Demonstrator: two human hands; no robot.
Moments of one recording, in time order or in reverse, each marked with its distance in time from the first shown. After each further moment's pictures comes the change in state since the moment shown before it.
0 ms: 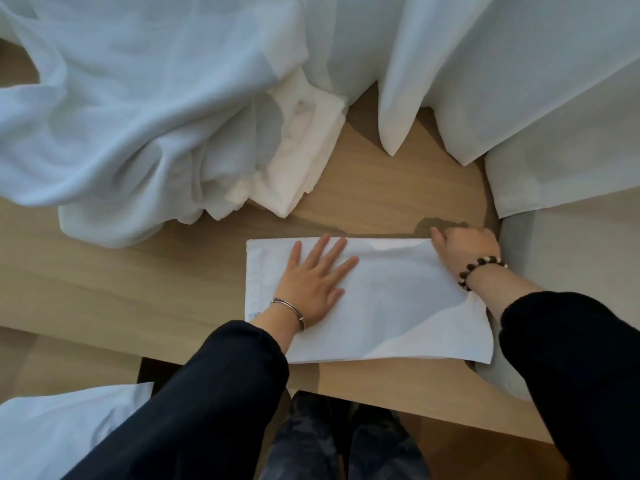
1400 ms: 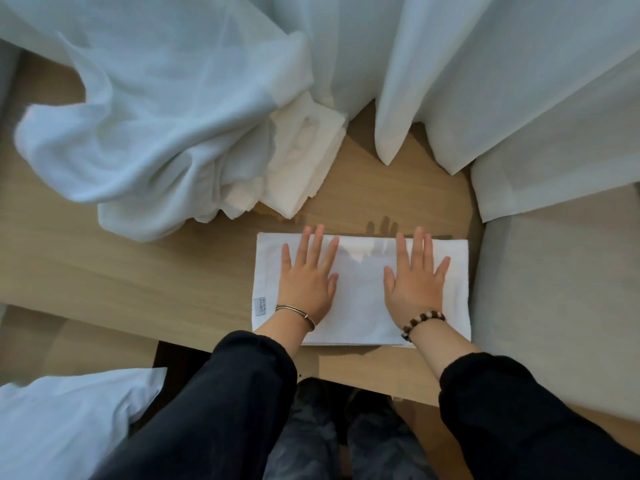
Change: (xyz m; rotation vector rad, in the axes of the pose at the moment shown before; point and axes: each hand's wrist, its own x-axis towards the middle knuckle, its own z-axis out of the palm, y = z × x) left_hand -0.026 0.023 -0.036 -0.147 0.119 -0.335; right_hand -0.092 -0.073 0.008 0.210 0.072 0.004
